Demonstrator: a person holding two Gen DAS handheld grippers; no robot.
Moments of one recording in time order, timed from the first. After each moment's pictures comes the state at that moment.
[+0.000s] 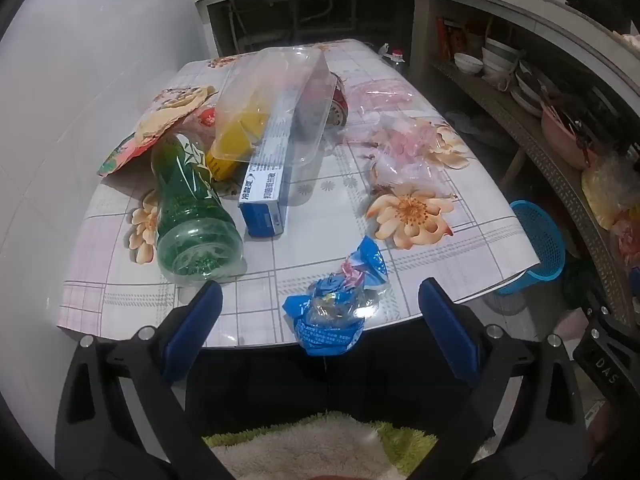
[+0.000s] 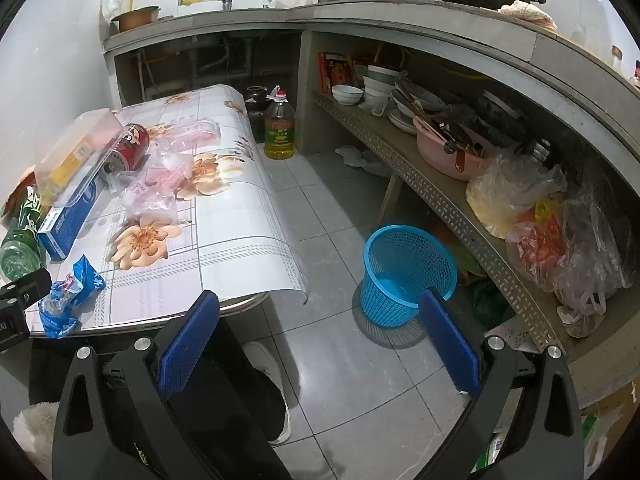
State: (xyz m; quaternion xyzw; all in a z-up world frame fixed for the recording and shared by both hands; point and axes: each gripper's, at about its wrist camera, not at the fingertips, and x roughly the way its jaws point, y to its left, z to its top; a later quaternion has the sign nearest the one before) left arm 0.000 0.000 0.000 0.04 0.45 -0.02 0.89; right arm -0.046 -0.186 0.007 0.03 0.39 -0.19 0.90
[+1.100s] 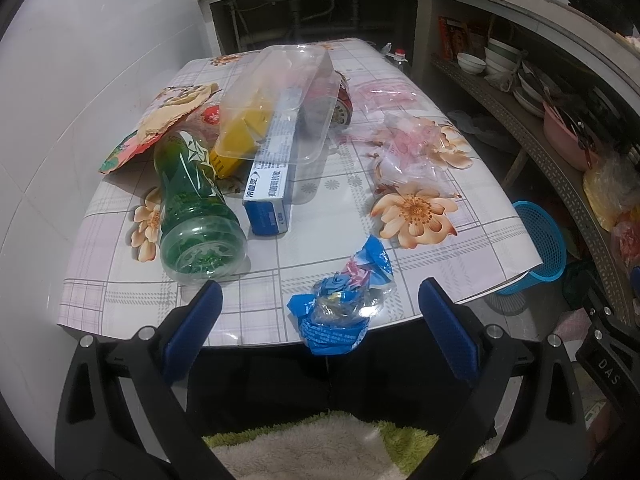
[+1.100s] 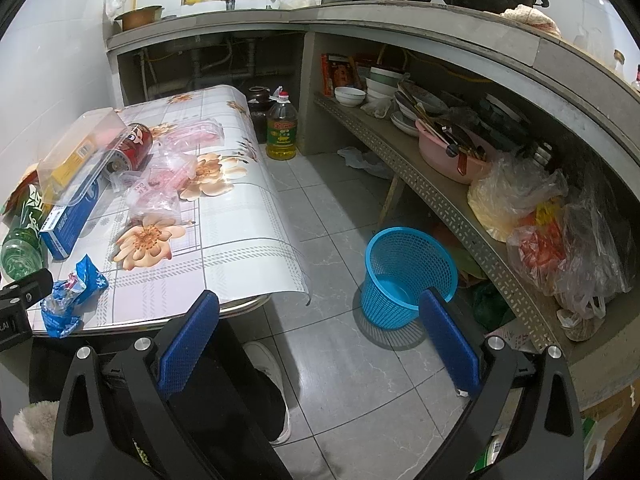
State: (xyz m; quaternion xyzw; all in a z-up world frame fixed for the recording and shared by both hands) left arm 0.000 0.000 0.000 0.04 0.46 -0.02 0.89; right arm -0.044 -0.183 0.008 0.03 0.39 -0.19 0.90
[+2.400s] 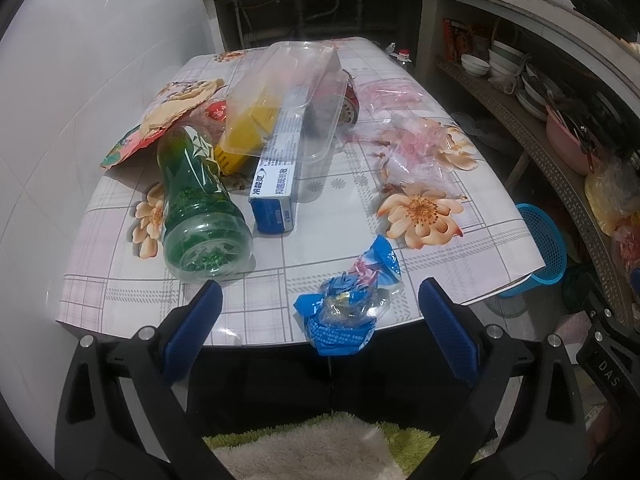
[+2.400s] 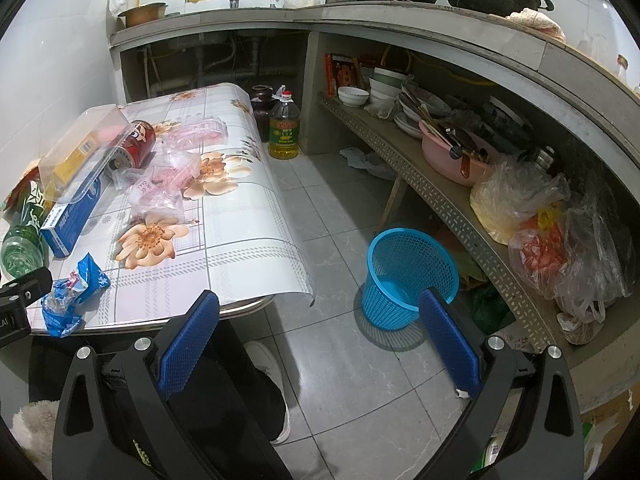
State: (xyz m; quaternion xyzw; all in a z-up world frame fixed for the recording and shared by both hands) left arm 0.005 0.014 -0.002 0.04 0.46 -0.02 0.89; right arm -0.040 -0.175 0.009 0.03 0.39 -0.19 0.90
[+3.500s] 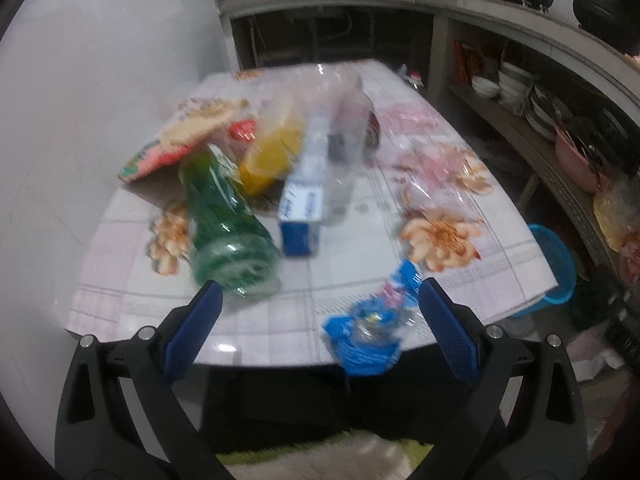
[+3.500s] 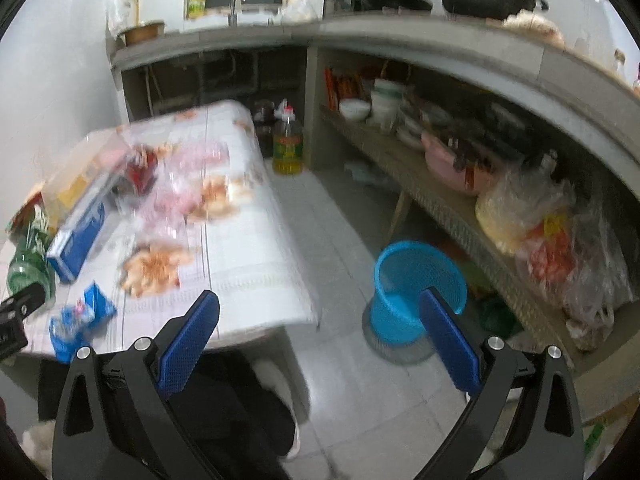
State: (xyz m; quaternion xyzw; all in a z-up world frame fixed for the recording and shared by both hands) left arm 0.000 0.030 0.006 0.04 0.41 0.00 0.91; right arm -0.033 -0.184 0.020 0.03 0.34 -0.18 0.92
